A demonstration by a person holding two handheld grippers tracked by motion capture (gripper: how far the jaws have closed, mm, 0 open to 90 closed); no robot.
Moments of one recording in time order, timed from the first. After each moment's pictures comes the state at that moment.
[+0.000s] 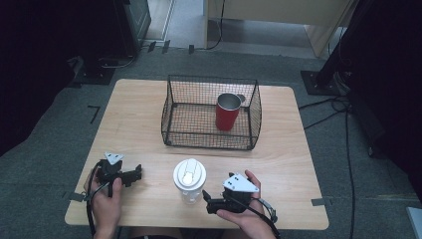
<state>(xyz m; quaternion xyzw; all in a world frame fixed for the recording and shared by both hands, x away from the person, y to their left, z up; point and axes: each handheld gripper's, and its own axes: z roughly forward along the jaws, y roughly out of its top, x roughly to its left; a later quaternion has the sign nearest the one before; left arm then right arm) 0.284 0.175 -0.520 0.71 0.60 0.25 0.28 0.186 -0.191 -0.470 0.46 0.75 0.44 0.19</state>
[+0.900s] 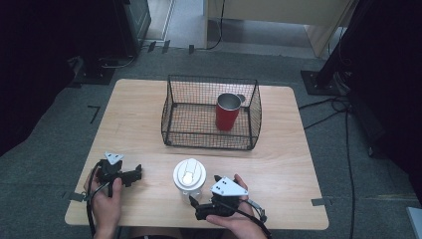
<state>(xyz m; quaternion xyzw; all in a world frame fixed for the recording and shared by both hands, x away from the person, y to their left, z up) 0.284 0.175 -0.520 0.71 0.60 0.25 0.28 0.180 -0.164 -0.472 0.41 0.76 0.48 0.16</state>
